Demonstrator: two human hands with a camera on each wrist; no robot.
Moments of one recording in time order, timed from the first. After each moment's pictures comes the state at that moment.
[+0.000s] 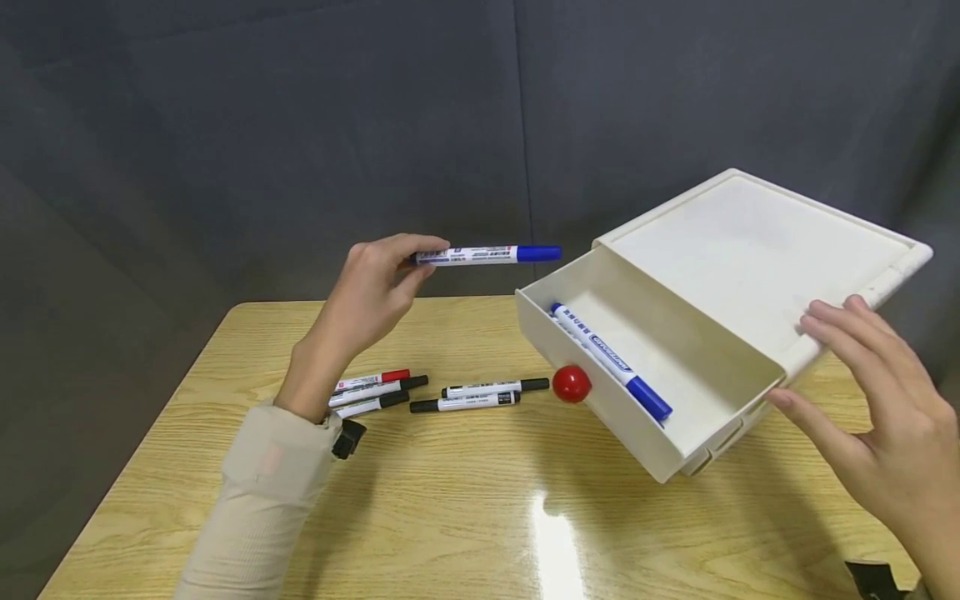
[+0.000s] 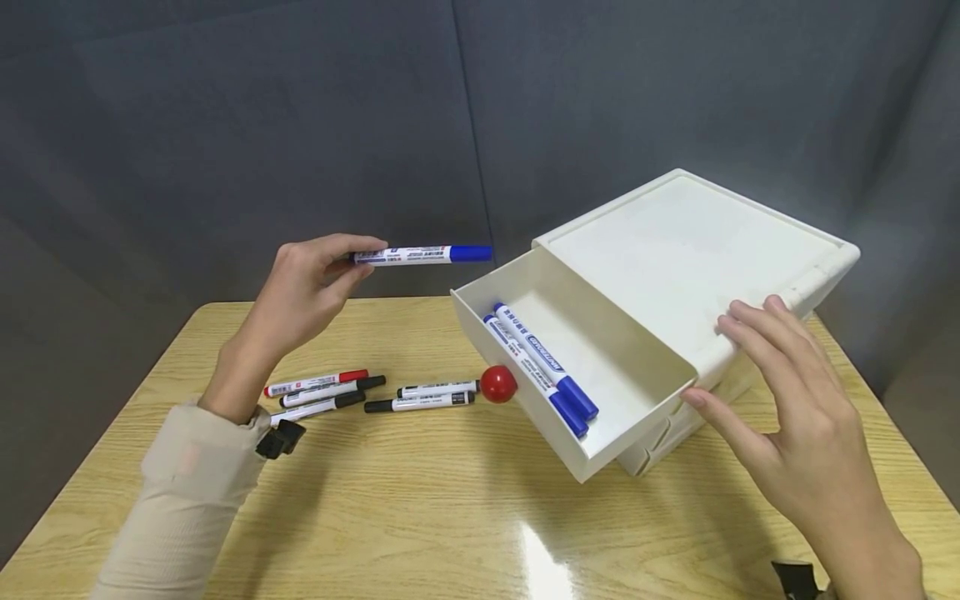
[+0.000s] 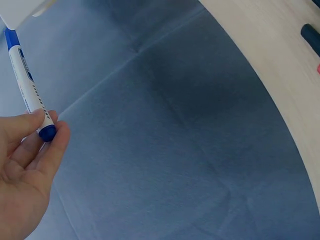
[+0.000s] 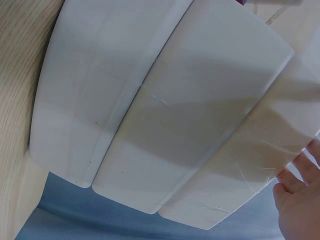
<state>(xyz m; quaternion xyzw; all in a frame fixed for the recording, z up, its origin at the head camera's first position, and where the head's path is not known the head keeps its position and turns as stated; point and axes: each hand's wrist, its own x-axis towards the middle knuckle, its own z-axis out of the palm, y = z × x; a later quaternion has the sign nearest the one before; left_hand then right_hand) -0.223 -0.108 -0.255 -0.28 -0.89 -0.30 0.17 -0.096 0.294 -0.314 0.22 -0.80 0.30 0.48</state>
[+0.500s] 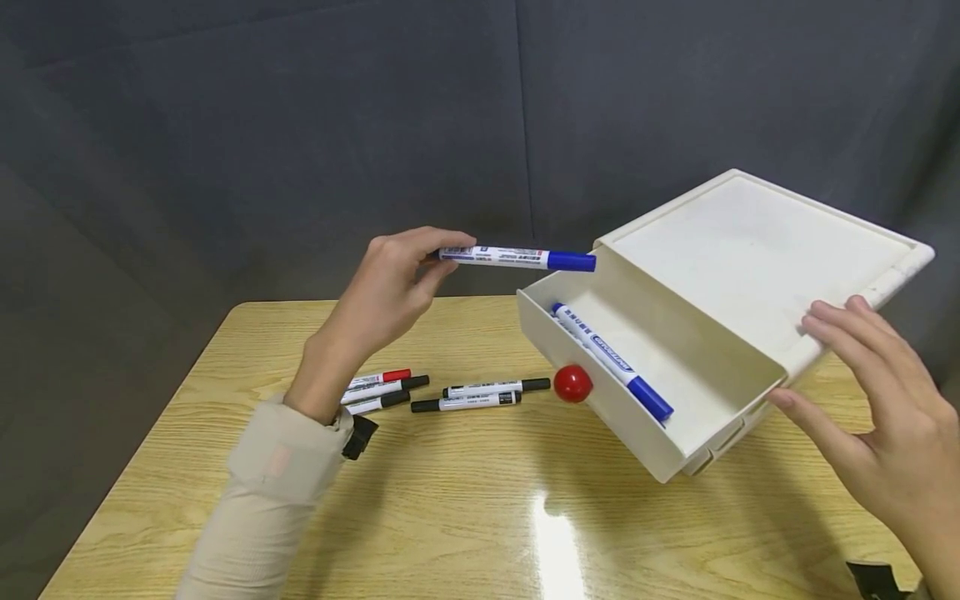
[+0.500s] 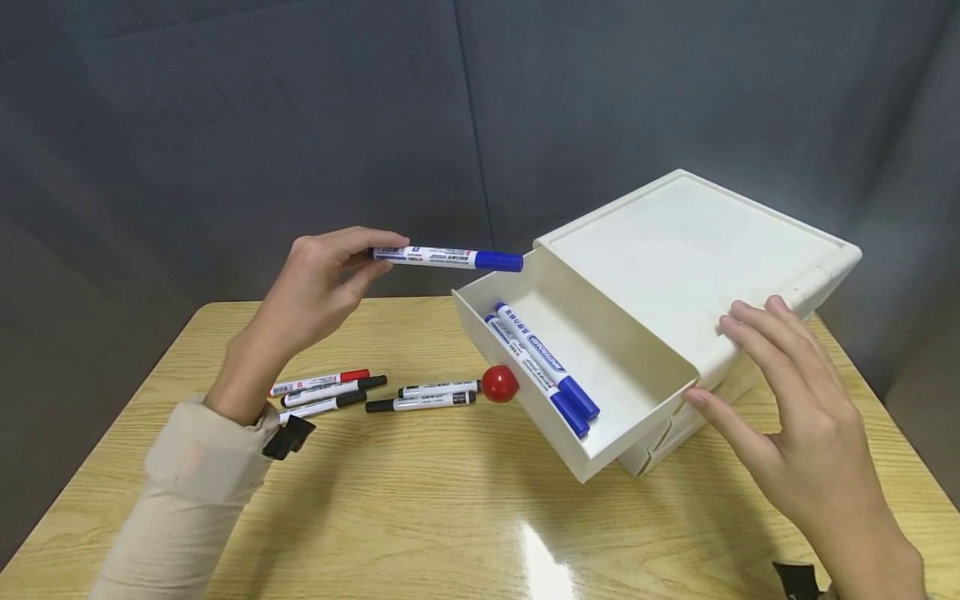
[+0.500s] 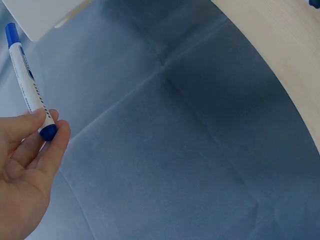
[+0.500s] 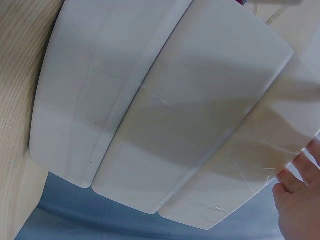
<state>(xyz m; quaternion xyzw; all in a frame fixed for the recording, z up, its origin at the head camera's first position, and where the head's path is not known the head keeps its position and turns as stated) -0.214 -0.087 -0.240 -0.33 -0.87 -0.32 0.17 -0.095 0.291 -0.313 0.22 -0.79 0.31 0.49</state>
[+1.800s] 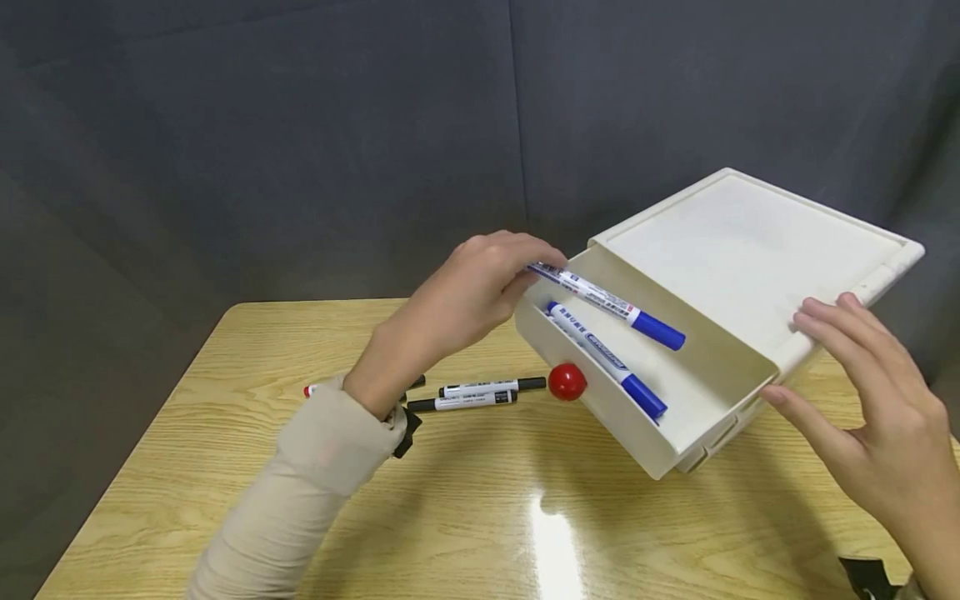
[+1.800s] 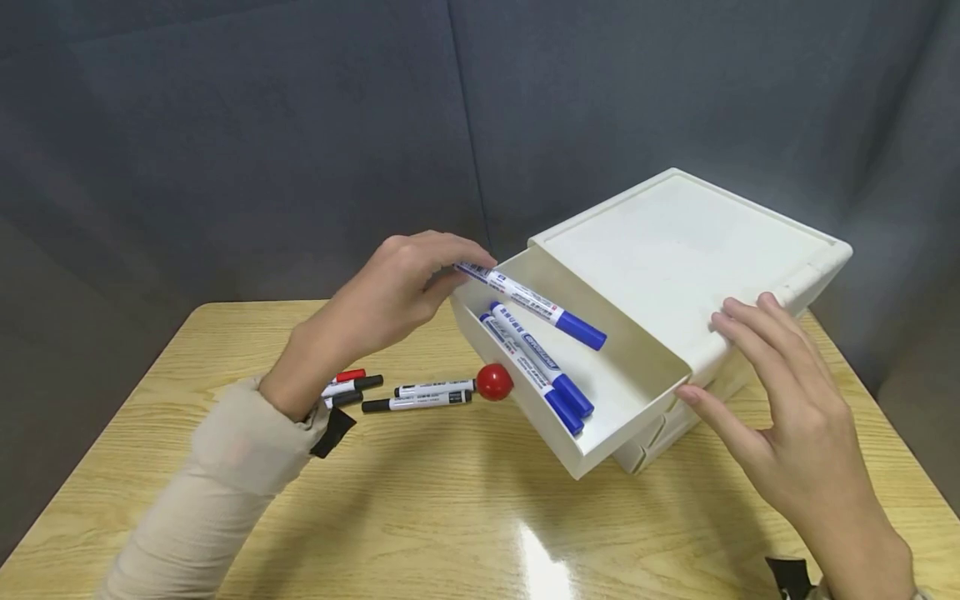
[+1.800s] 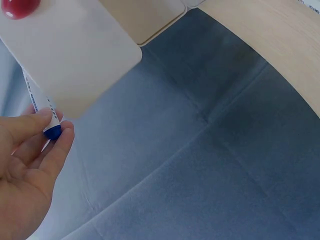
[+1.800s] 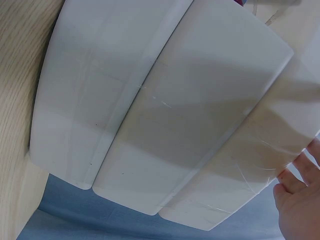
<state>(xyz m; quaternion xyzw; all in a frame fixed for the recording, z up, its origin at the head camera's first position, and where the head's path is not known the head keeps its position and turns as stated) -0.201 -0.024 -0.224 -0.40 -0.88 -0.23 0.09 -0.095 0.291 -0.313 0.20 -0.81 0.29 0.47</state>
